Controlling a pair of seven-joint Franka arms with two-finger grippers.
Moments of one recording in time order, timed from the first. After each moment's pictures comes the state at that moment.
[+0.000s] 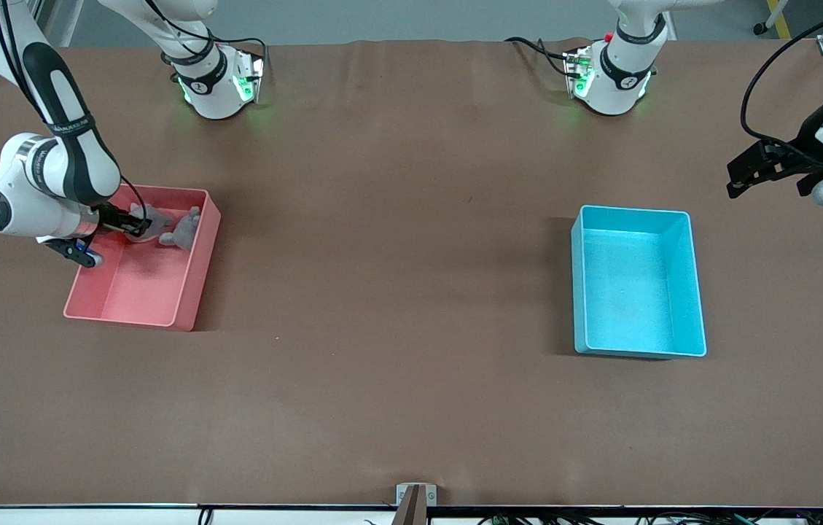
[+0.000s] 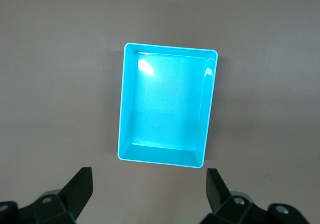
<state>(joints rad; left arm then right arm) 0.04 0.02 -0.16 -1.50 0.03 1.53 -0.12 -0.17 0.25 -0.11 -2.33 0.00 2.19 0.21</state>
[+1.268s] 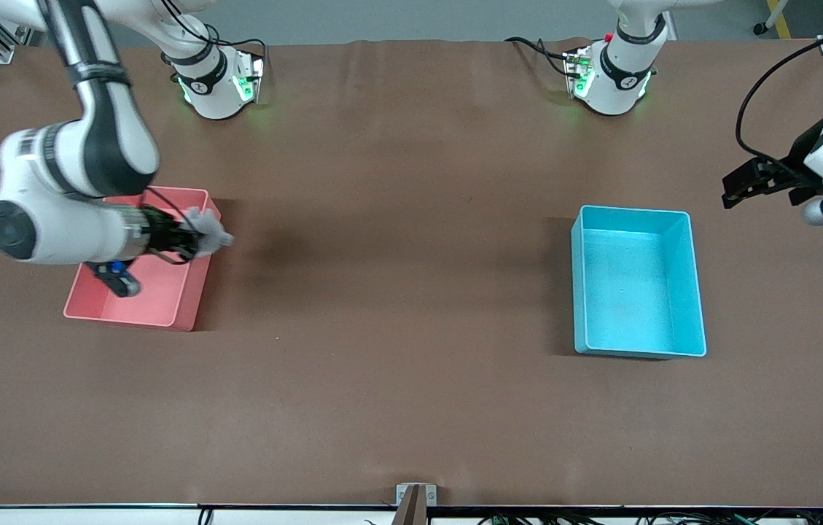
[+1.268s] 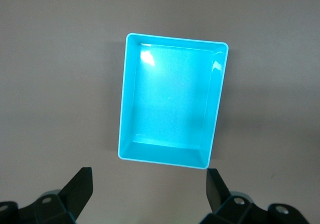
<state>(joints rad) 0.06 0.03 -0.15 -1.60 0.03 1.60 -0.12 0.29 0.24 -0.08 -1.81 0.24 1.75 0.94</state>
